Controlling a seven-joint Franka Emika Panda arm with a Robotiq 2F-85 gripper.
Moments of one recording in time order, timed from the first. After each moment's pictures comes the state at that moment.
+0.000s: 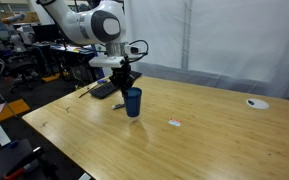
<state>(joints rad) 0.11 0.39 0.06 -2.18 -0.13 2.52 -0.01</state>
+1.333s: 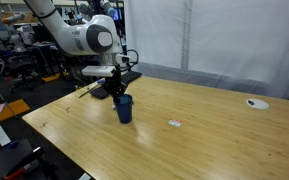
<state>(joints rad) 0.18 0.46 0.07 -2.18 -0.15 2.56 0.06</state>
